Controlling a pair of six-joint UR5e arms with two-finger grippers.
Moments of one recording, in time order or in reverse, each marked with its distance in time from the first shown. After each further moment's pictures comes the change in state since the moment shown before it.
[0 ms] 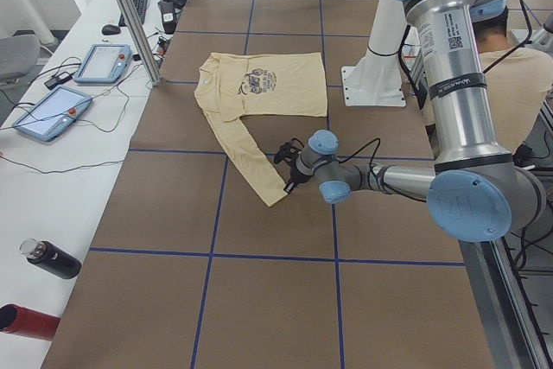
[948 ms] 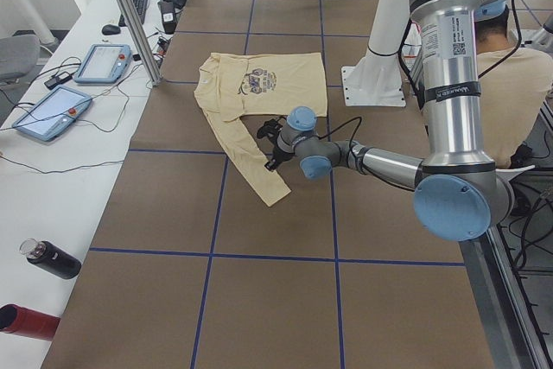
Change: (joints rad) left arm -0.140 -0.148 -0.033 0.188 -0.138 0.224; right arm -0.001 0.007 -0.008 -0.001 0.000 0.004
